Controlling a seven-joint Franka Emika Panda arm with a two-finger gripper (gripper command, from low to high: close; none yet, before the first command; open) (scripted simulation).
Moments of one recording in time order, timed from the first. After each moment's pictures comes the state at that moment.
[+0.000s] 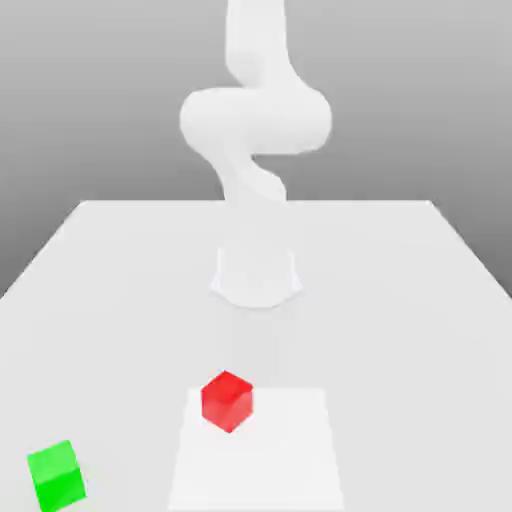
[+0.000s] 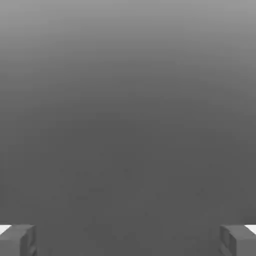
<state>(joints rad) -0.03 -0.73 0.02 -2.36 0.00 2.35 0.86</state>
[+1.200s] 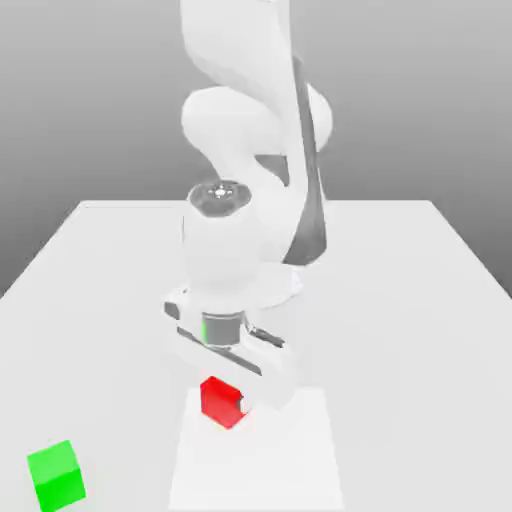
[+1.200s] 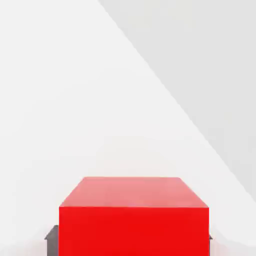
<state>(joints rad) -0.17 0.08 0.05 -2.84 -0.02 2.93 1.35</state>
